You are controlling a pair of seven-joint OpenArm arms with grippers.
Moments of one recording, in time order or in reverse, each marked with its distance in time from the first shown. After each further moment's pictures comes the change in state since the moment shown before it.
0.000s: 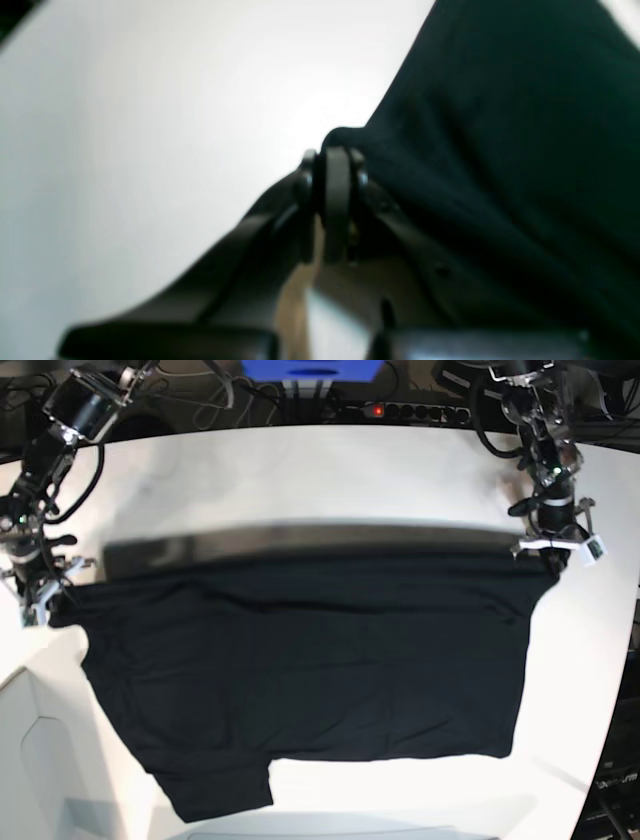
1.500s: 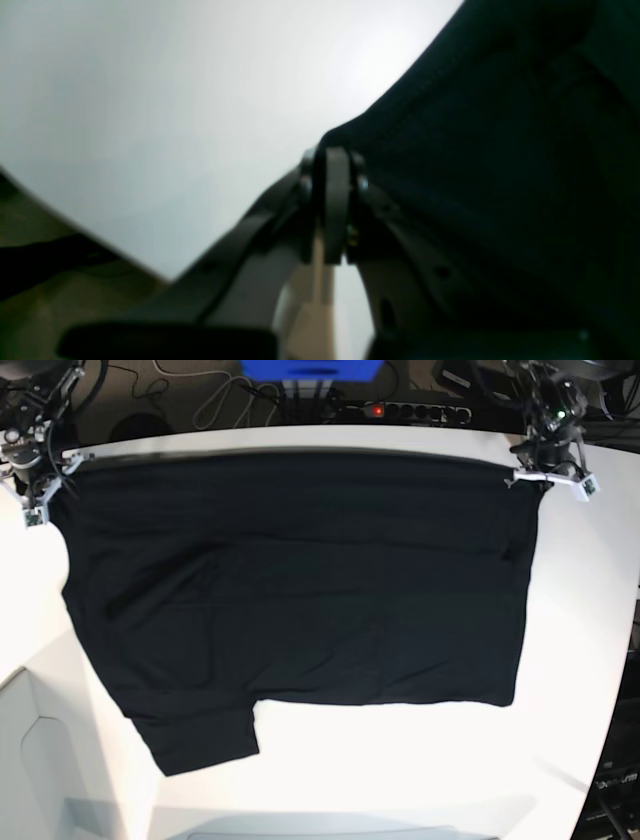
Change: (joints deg) left arm 14.0 5.2 -7.6 8.0 -0.2 -0.1 19.3; right arm -24.2 -3.4 5.6 10.5 0.3 0.5 -5.6
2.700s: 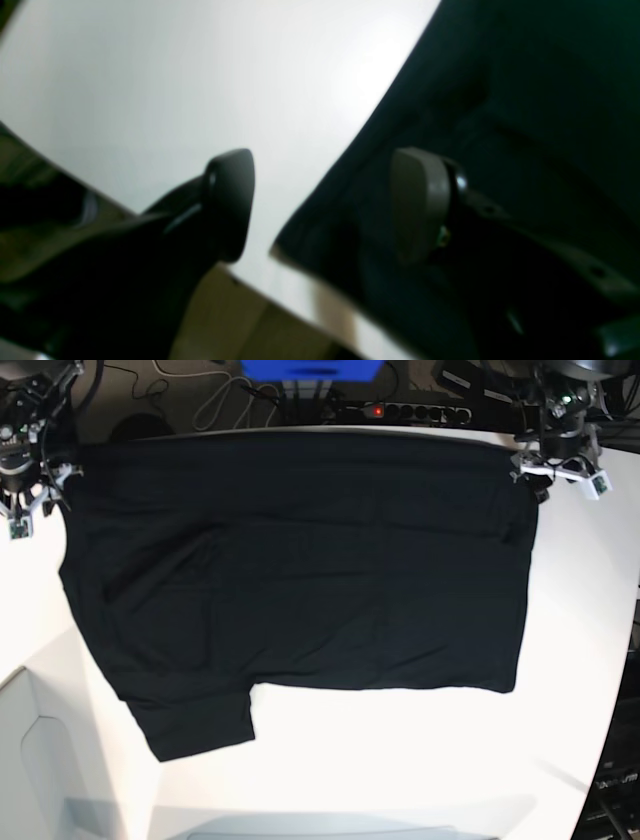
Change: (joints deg) left arm 5.9 -0.2 -0.1 12.6 0.7 0.5 0.9; right arm 2.4 -1.1 2.2 8.2 -0.4 0.0 -0.5
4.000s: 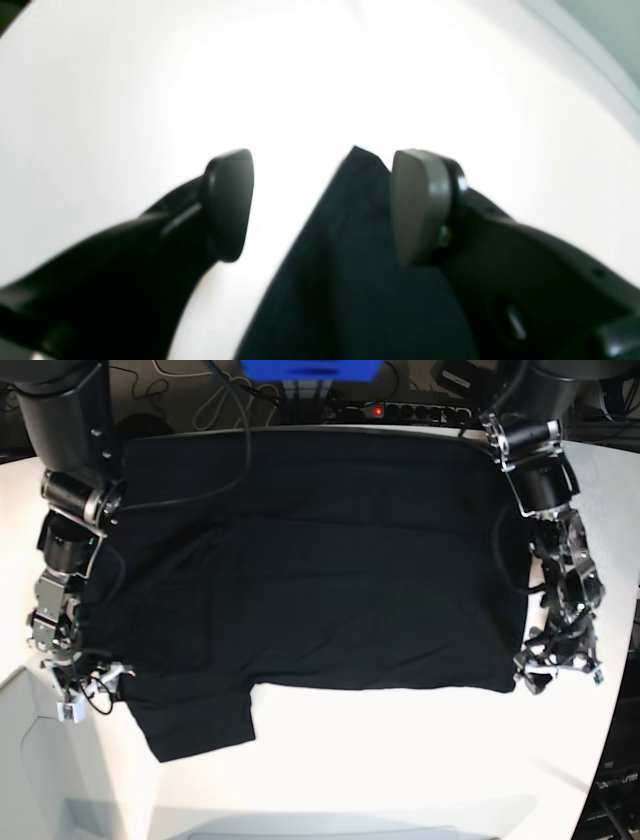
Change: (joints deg) left arm -53.9 -11.4 15.7 -44.1 0.5 0.0 -6.7; right arm 54.2 10.3 -21.7 -76.3 -3.8 -11.2 31.7
